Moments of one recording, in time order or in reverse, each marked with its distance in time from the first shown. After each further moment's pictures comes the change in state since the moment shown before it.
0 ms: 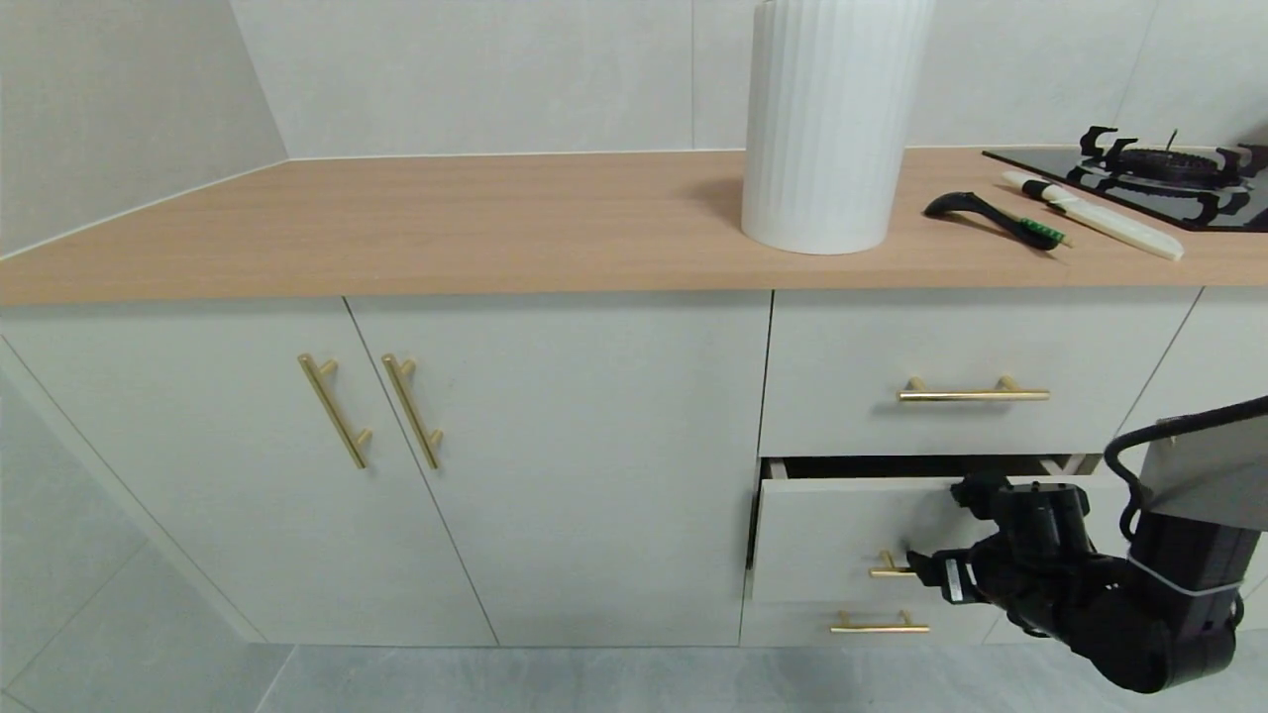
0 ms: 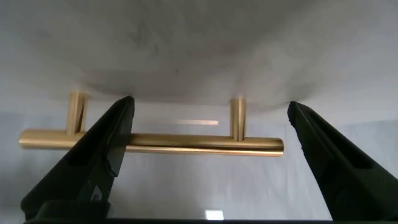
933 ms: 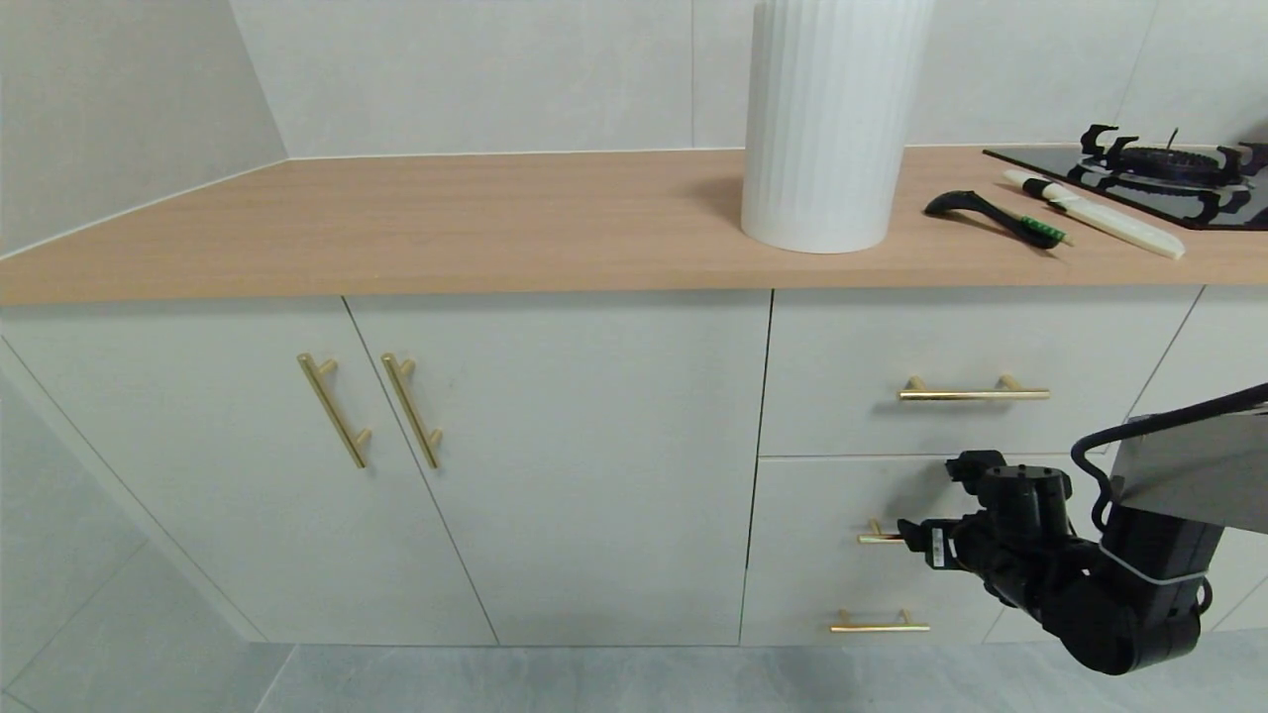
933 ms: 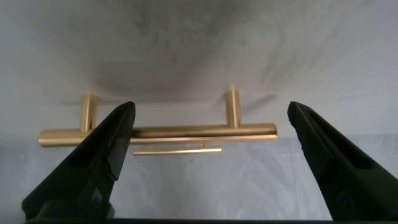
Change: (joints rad) left arm 0.000 0.000 0.000 0.000 0.000 0.000; right arm -0.006 0.066 -0.108 -0.127 -0.074 0.059
